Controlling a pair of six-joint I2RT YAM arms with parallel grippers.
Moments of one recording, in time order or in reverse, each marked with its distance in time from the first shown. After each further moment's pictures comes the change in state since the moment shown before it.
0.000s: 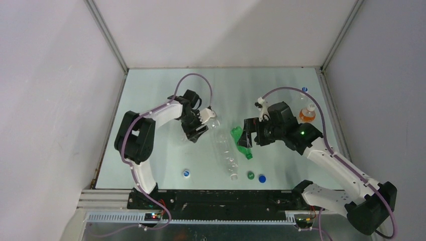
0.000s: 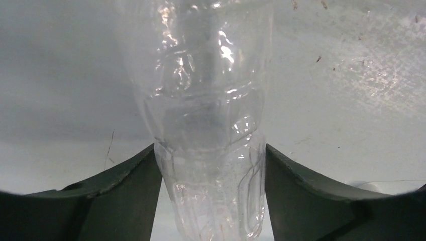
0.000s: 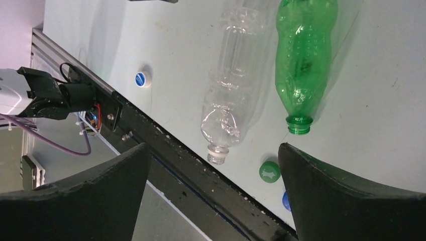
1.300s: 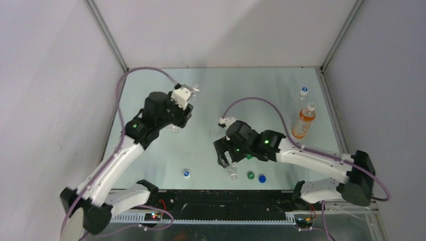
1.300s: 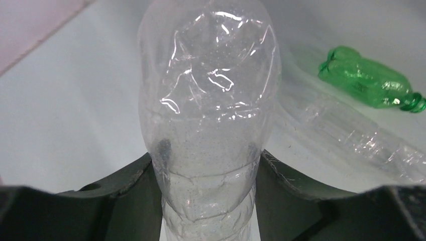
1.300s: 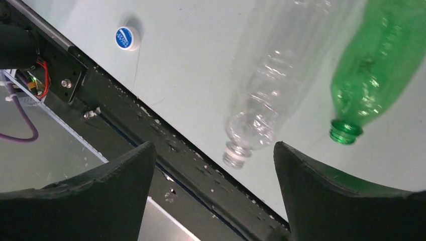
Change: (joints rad) left arm -0.066 -0.727 -0.196 0.308 -0.213 -0.472; right arm 0.443 0.201 0.067 0.007 0.328 0.055
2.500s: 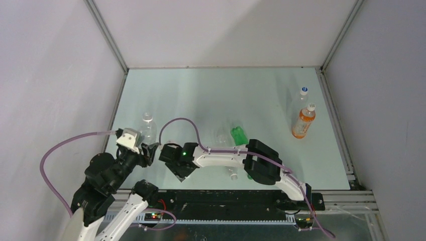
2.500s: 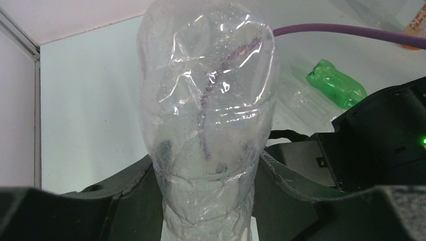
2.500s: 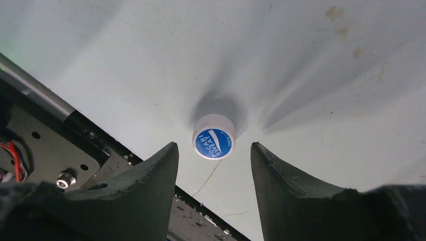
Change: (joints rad) left arm 0.000 -0.871 -0.140 -0.385 -0.174 -0.211; right arm 0.287 0.981 0.798 -0.134 0.111 -0.011
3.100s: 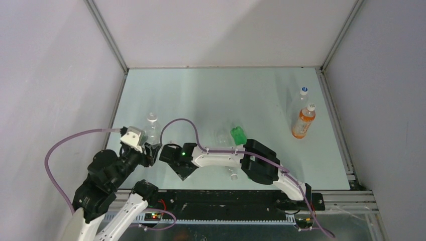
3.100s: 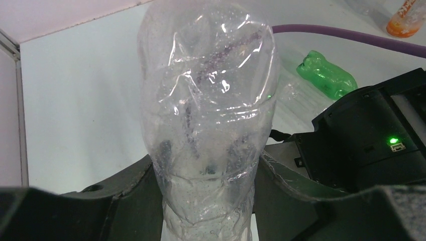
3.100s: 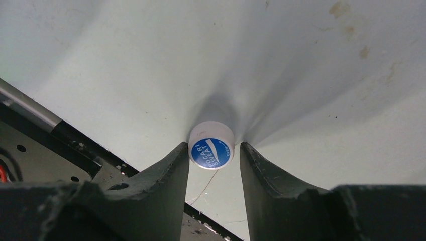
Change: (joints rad) left arm 0.000 0.024 0.000 -0.011 0.047 -0.001; right arm -0.008 0.041 0.020 -0.016 -0.002 0.024
